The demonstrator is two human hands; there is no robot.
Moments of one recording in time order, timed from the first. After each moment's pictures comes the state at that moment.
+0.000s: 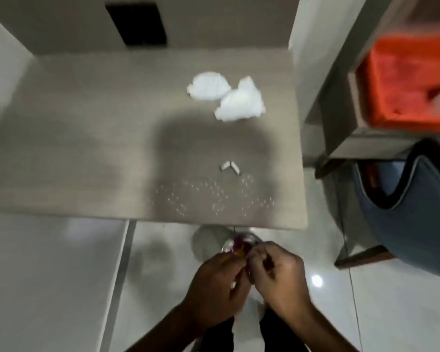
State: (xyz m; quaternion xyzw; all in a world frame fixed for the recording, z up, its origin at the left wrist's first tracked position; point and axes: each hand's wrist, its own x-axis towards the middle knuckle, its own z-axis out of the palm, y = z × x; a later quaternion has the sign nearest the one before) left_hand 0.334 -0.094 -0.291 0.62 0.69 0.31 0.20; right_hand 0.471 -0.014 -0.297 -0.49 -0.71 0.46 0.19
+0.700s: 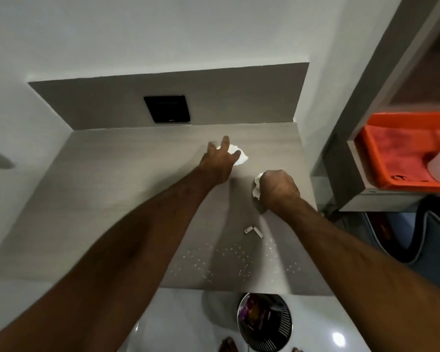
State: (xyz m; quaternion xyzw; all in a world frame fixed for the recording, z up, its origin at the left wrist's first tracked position) left_hand 0.127 0.202 -0.212 0.65 0.75 -0.11 0.02; right_hand 0.293 0.228 -0.231 -0.52 -0.84 0.14 -0.03
